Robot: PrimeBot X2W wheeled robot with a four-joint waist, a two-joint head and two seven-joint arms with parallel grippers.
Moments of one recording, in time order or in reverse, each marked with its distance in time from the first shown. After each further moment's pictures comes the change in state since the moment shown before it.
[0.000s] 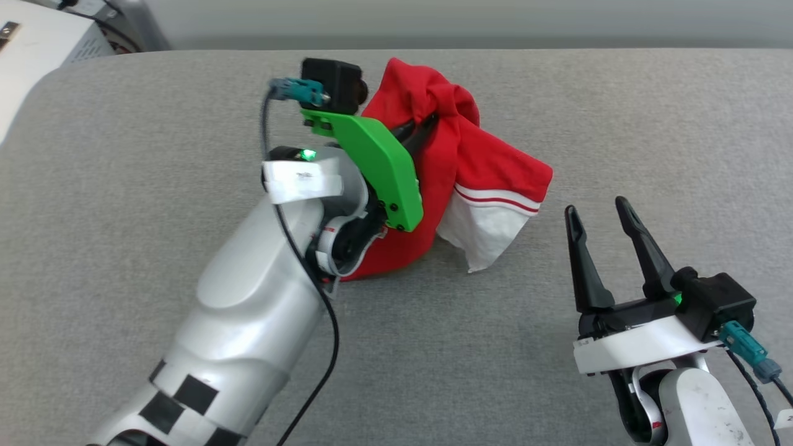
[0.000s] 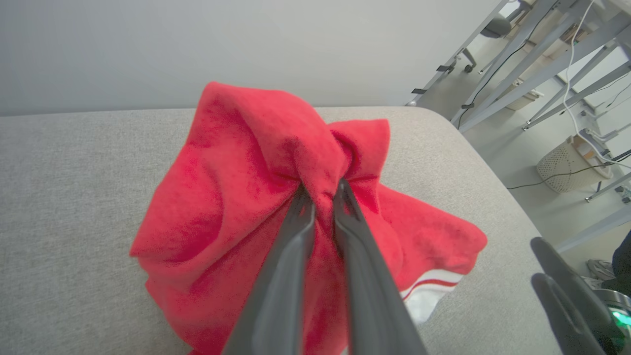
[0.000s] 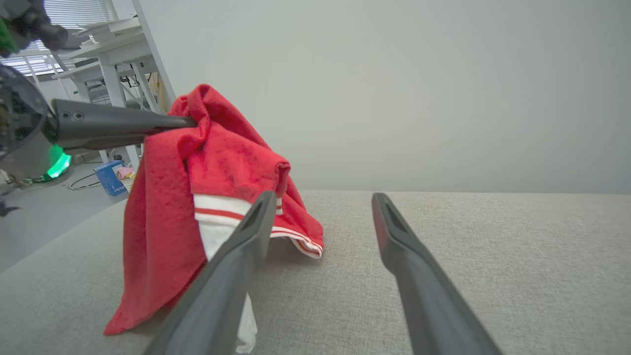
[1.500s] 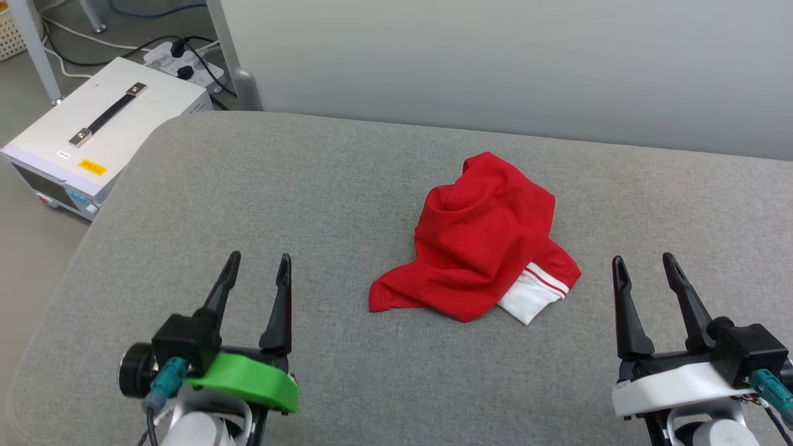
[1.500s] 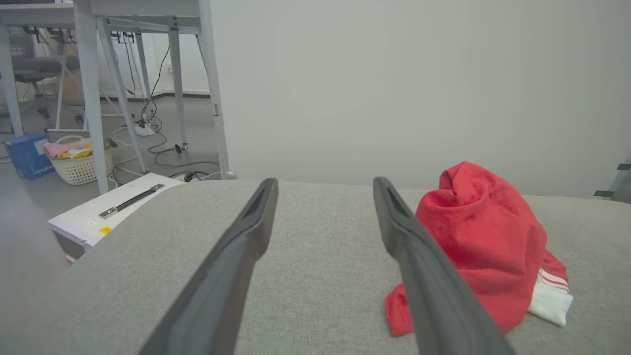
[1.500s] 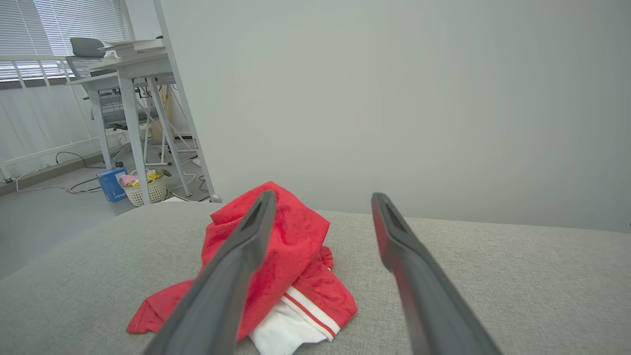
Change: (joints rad) left arm 0.701 0.136 0.287 -0.309 0.477 0.043 -0.559; right arm 0.138 -0.001 -0.124 -0.011 -0.040 0.000 0.000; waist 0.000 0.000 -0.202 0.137
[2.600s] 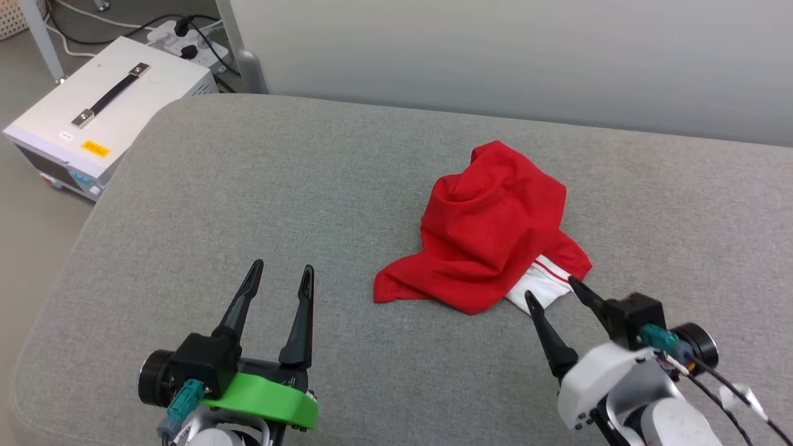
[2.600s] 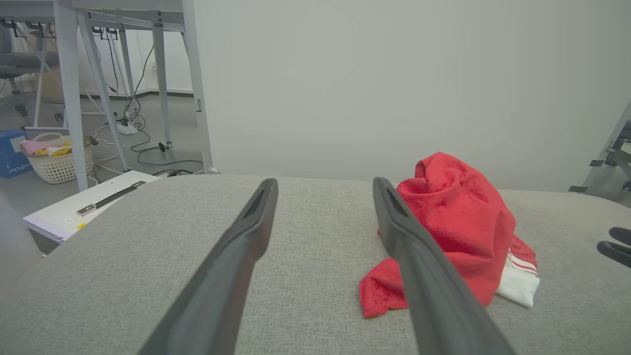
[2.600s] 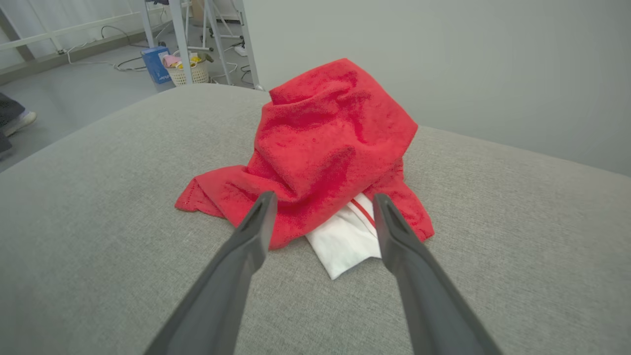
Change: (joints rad) left arm 0.101 -0.198 0.166 -0.054 0.208 -0.189 0.000; right arm -0.069 -0.061 0.192 0.110 -0.027 0.002 0.251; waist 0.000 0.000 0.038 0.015
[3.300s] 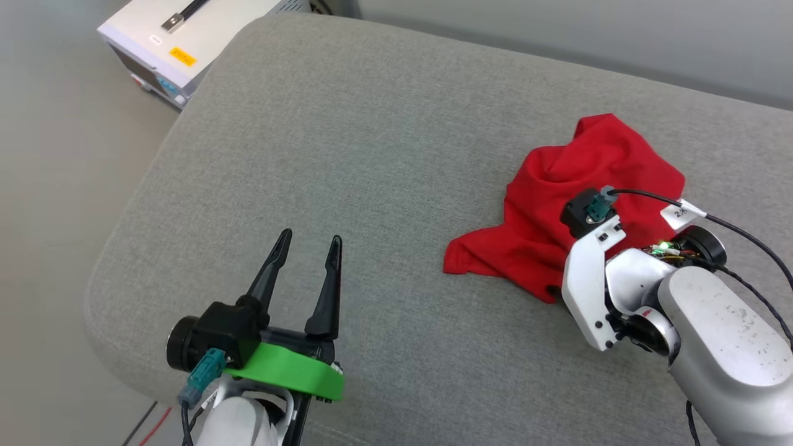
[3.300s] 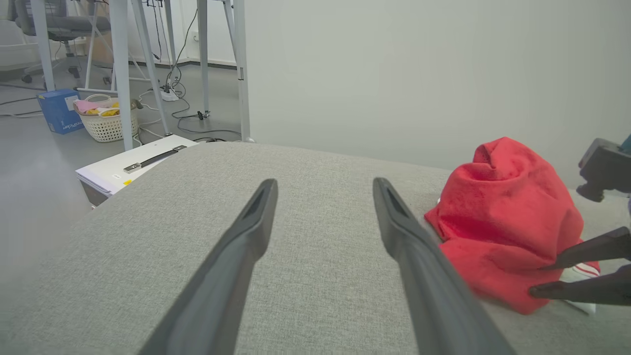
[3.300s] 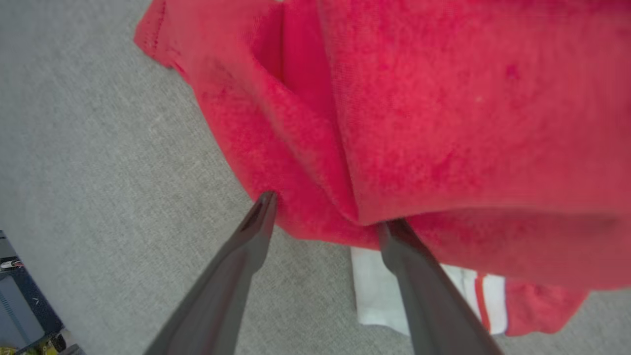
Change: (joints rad) left arm -0.092 -0.029 -0.051 0.034 -0.035 -0.003 0.000; right arm -0.482 -0.285 0.369 0.178 0.337 0.002 0.802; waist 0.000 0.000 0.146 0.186
